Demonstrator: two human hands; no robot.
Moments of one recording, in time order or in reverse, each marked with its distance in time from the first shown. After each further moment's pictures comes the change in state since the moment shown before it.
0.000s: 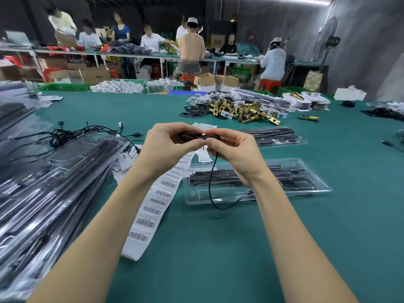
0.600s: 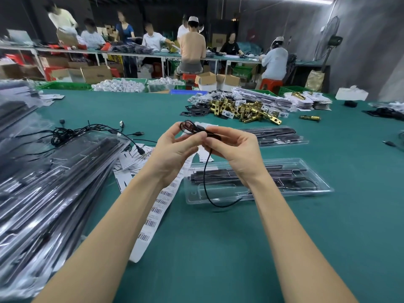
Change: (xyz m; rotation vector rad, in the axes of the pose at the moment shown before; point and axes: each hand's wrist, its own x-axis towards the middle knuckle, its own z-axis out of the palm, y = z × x) left_hand -0.001 -0.007 0.018 -0.648 0.004 -0.262; right_hand -0.001 0.004 0.005 0.042 0.042 -0.068
